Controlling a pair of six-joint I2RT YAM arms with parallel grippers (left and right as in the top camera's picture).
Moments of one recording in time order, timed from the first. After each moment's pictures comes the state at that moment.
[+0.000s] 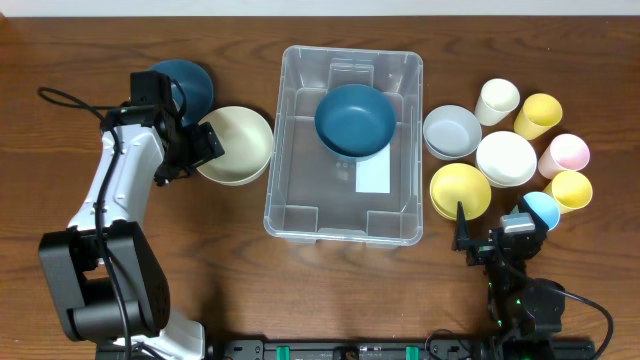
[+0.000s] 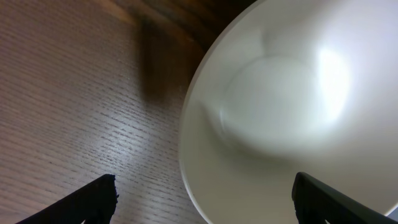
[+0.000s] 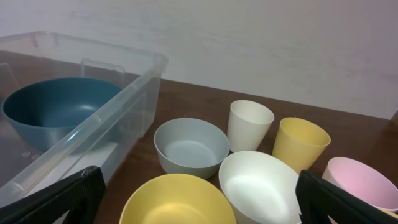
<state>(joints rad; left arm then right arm) 0.12 1.74 1.26 -0.86 0.10 -0.36 0.04 0.01 0.01 -0.06 -0.05 -0.10</state>
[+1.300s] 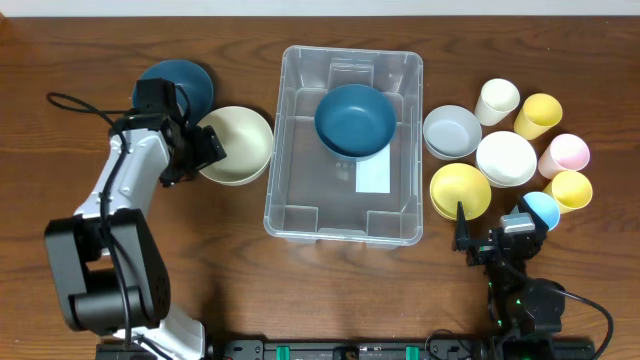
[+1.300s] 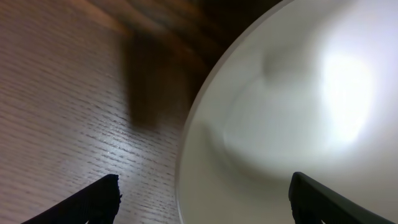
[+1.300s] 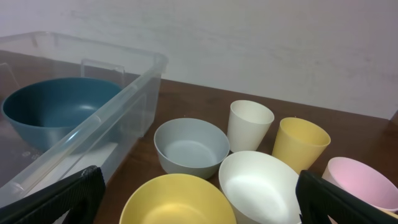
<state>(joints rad) 0.12 1.79 1.20 -0.74 0.10 -0.36 0.04 0.01 0.01 -0.06 -0.05 -0.10</state>
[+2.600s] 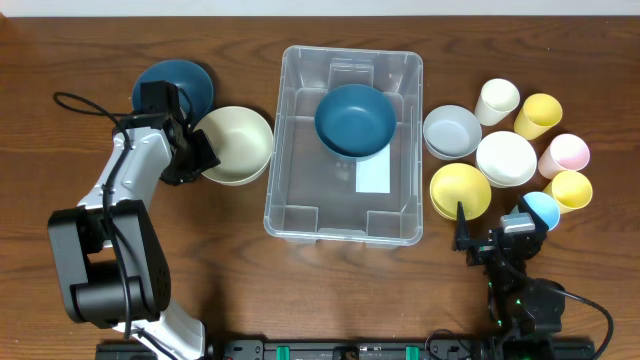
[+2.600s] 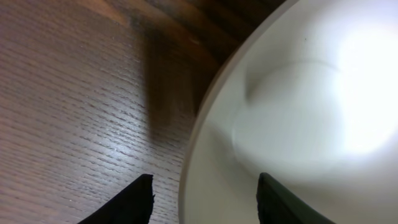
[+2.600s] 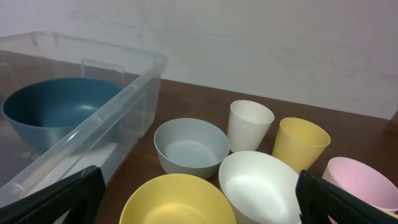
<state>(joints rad) 0.12 1.82 1.20 -0.74 0.09 -0.36 0.04 0.01 0.01 -0.06 -0.05 -0.10</state>
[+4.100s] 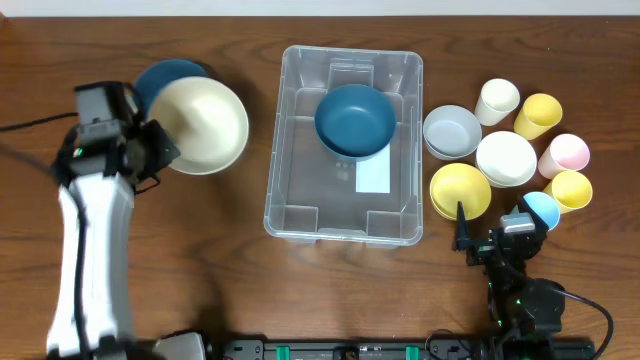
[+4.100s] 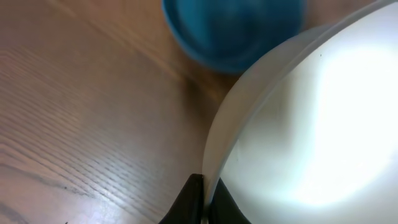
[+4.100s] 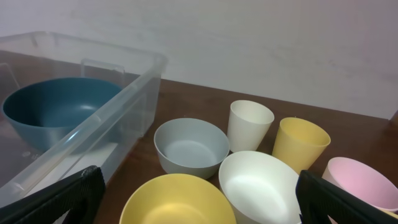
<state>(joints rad) 0.21 1.37 1.20 -0.84 0.05 -0.39 0.04 0.01 0.01 -0.06 -0.05 -0.10</state>
